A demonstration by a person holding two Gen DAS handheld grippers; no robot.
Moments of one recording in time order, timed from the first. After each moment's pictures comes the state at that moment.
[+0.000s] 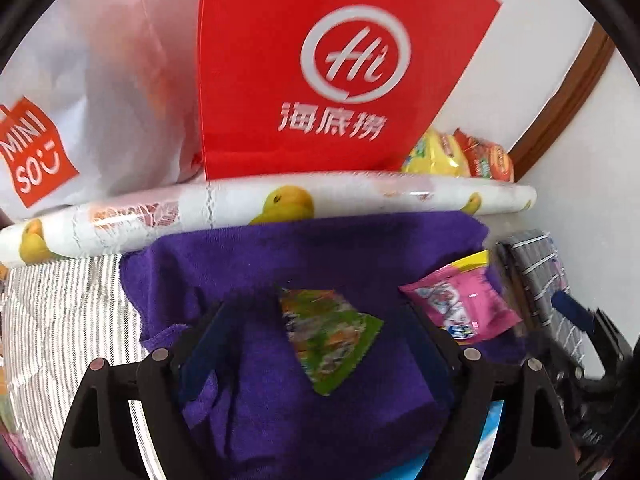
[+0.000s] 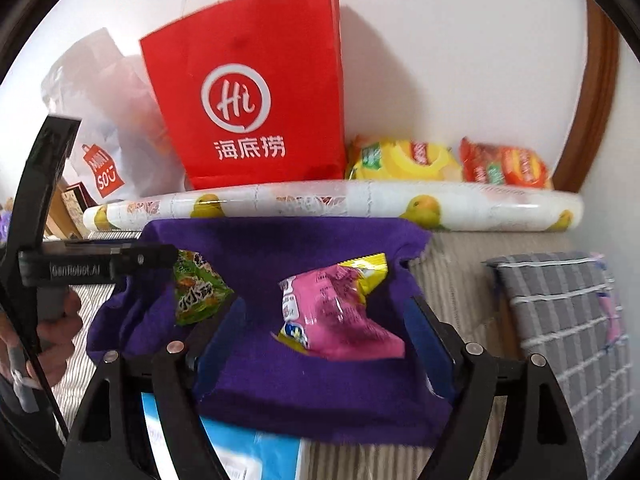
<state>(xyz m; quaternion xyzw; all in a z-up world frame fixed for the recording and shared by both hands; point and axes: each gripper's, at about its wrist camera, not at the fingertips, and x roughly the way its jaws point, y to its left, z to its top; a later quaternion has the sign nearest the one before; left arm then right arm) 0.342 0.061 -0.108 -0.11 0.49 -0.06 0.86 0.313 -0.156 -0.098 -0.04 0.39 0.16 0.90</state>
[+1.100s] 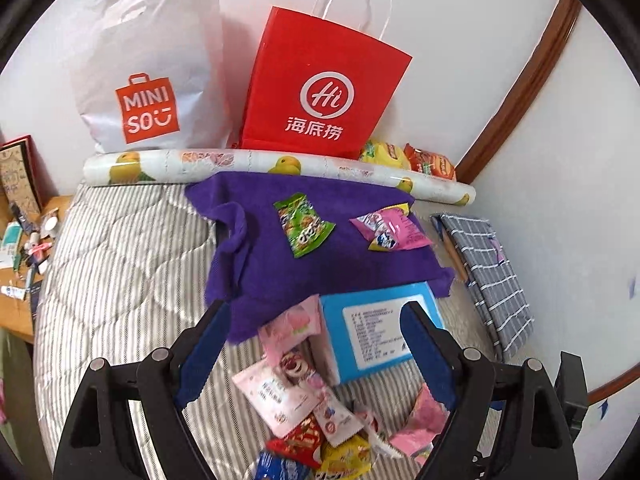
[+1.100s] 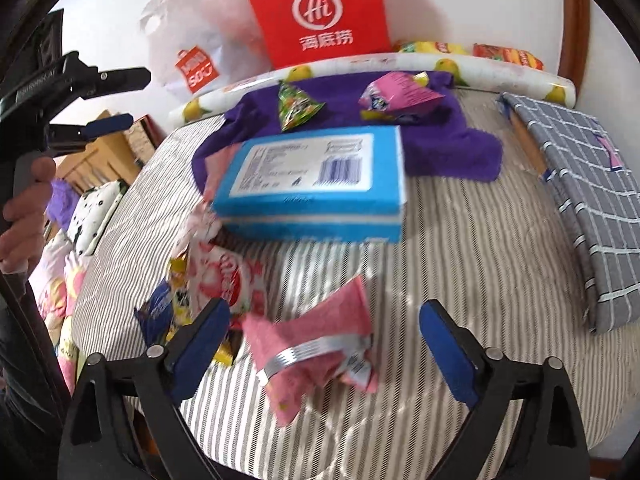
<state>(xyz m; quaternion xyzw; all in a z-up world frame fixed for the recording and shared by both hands) 0.152 0.083 -0.040 -0.15 0.44 -0.06 0.88 0.105 -0.176 -0.140 0.00 0.48 0.23 0.85</state>
